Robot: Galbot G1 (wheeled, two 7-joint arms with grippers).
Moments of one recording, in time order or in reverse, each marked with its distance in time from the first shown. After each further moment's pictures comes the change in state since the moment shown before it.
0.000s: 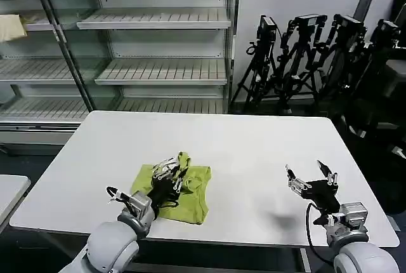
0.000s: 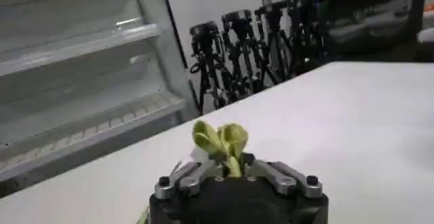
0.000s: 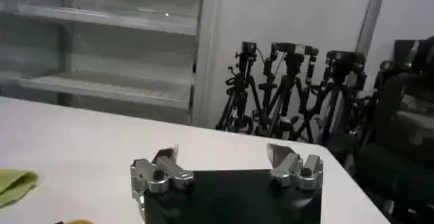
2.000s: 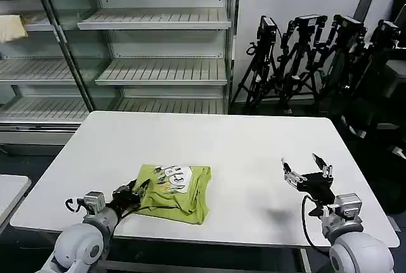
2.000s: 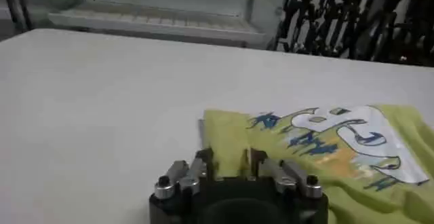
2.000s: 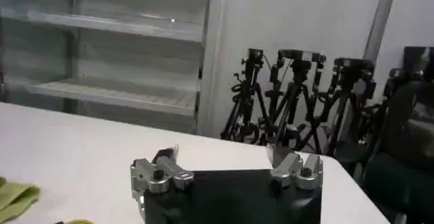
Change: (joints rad) left arm 0.136 0.023 -0.263 0.154 -0.453 0.084 -0.109; right arm 0.068 -0.012 -0.029 -0.023 -0.004 -0.025 -0.004
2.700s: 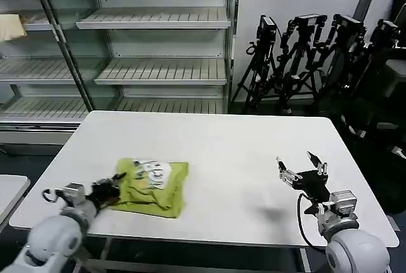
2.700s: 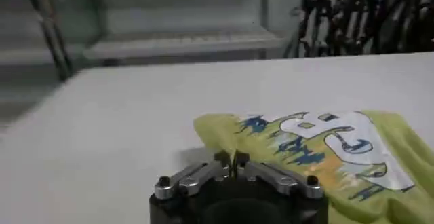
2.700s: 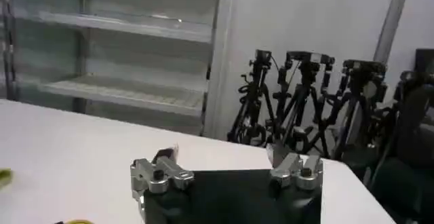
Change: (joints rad) left arm 0.016 0.111 -0.191 0.015 0.122 -0.002 0.100; right arm 0.036 -0.007 -0.035 -0.001 -0.005 -0.015 -0.005
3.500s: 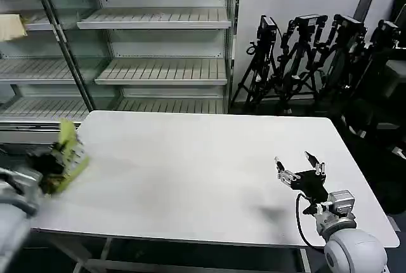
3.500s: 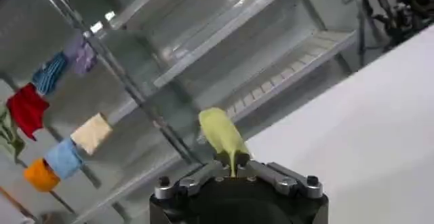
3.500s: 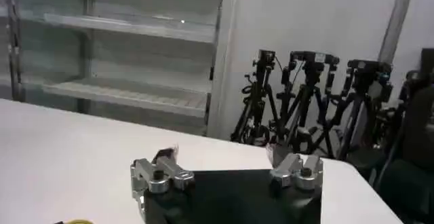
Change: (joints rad) left arm 0.151 0.128 -0.138 -0.201 0.378 0.001 -0.070; right arm -0.006 0.005 0.000 -0.010 -0.008 0.012 -0.010
